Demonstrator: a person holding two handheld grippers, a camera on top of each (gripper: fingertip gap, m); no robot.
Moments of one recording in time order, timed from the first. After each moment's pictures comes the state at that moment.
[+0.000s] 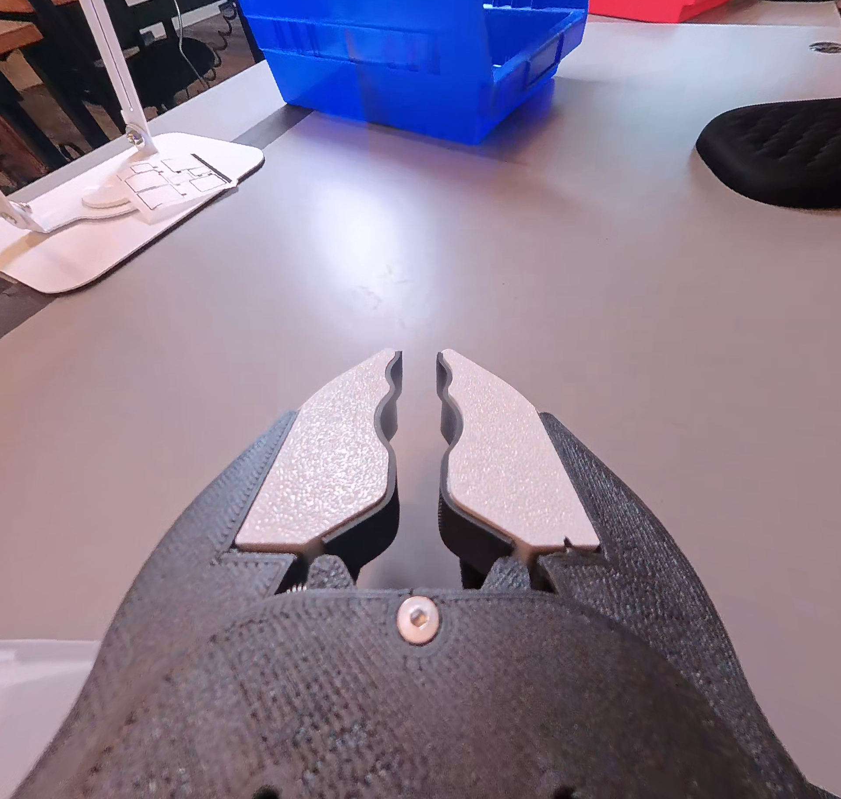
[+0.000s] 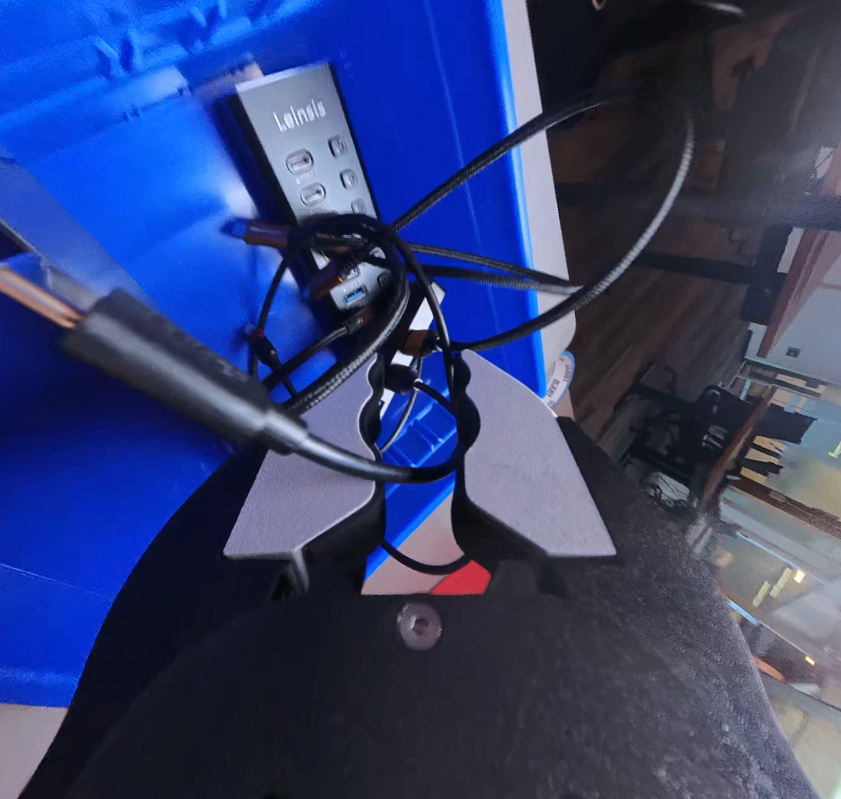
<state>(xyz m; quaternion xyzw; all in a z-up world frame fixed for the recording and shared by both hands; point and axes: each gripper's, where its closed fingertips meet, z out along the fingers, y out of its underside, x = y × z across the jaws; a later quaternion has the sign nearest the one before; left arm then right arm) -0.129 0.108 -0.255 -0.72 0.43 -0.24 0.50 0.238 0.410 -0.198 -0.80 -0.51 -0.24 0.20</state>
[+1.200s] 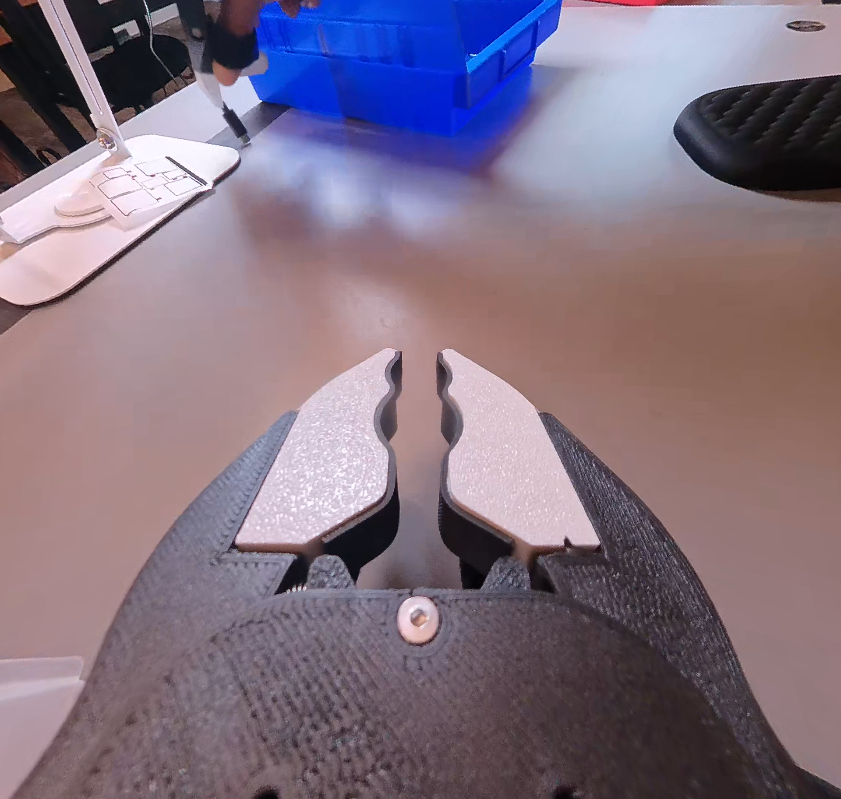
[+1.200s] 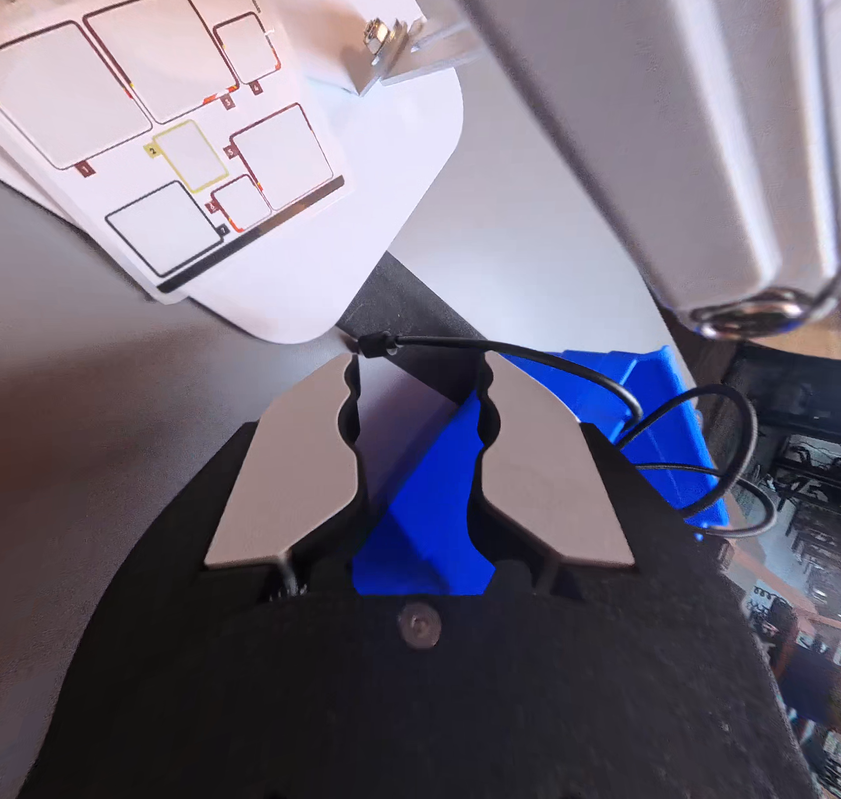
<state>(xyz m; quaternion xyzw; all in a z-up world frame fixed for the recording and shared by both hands) -0.124 0.097 -0.257 -0.71 0.45 -0.24 0.49 0.057 0.419 -0.250 -0.87 -0.38 -0.20 0.25</state>
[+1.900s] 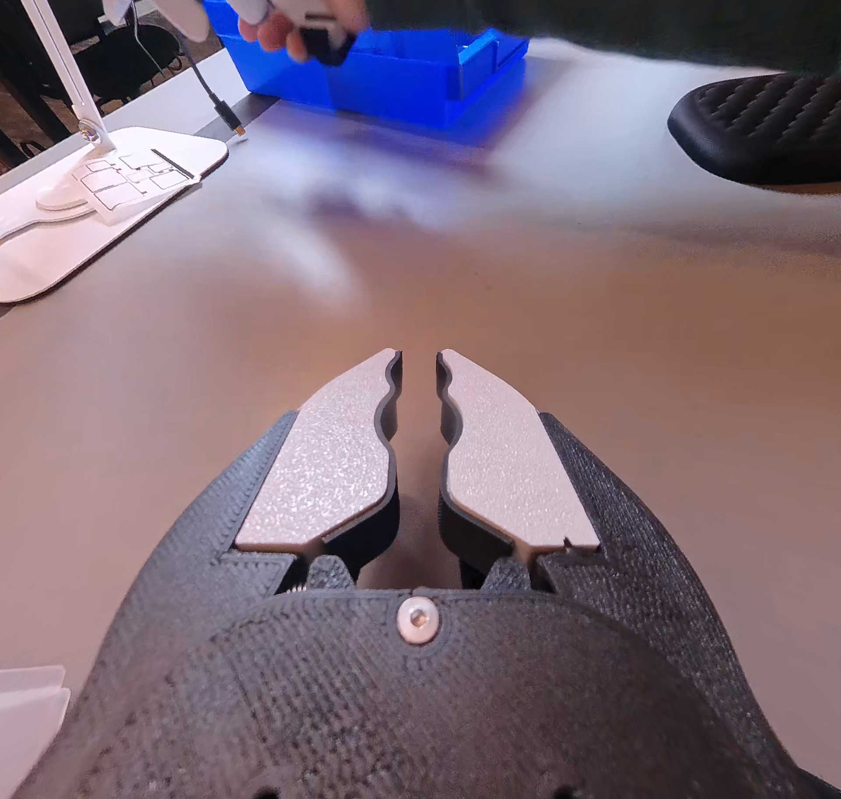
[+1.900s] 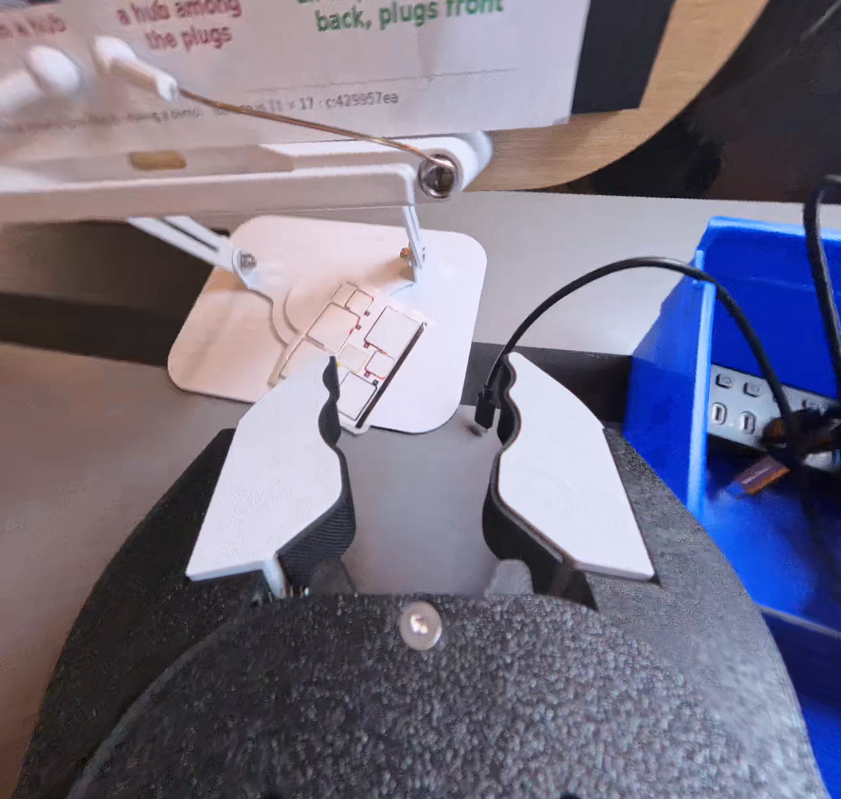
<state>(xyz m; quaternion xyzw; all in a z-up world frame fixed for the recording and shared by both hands) -0.122 0.095 -0.260 -0.71 0.45 -0.25 0.48 0.025 0.400 -0.206 -0.87 -0.08 0.11 0.47</state>
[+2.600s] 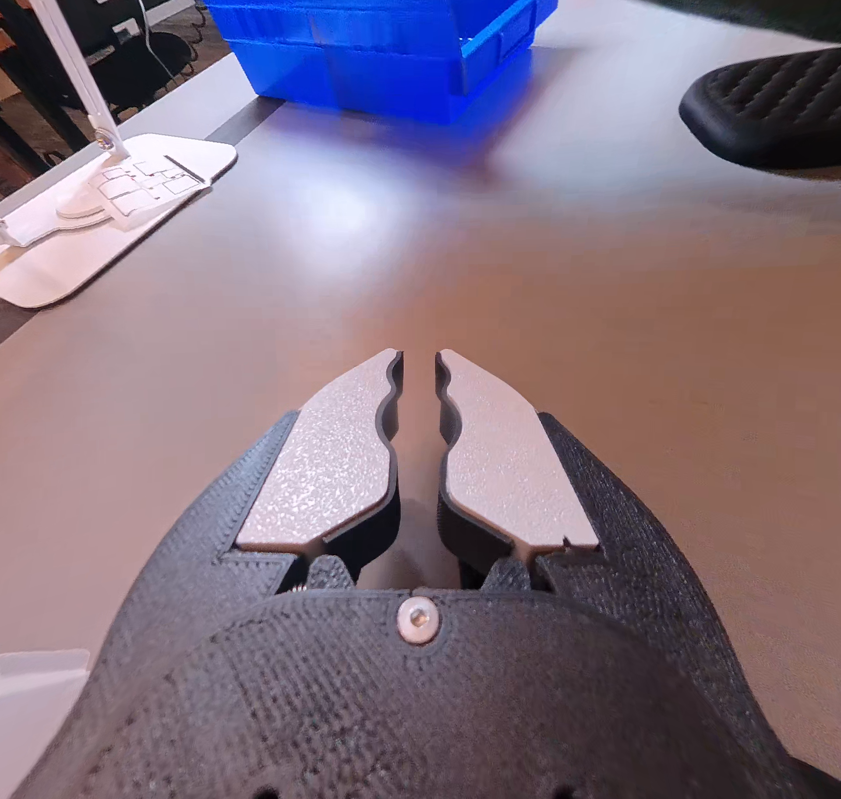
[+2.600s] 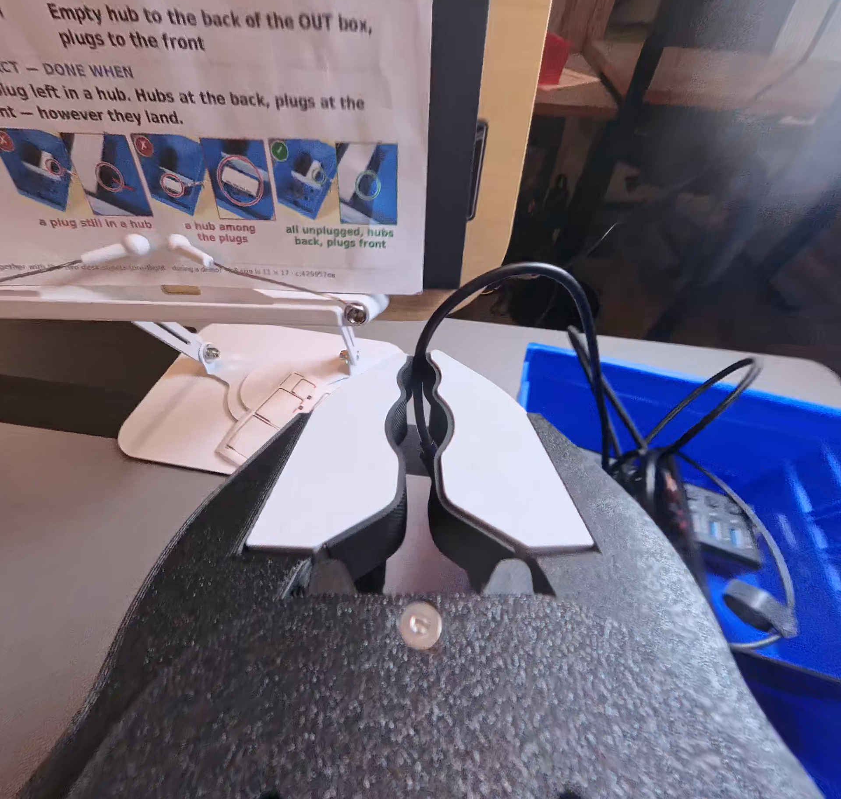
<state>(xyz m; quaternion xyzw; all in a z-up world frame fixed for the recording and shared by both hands) -0.124 0.095 -0.259 -0.71 0.46 -0.23 0.49 0.073 0.395 -0.126 -0.81 -0.11 0.05 0.58</state>
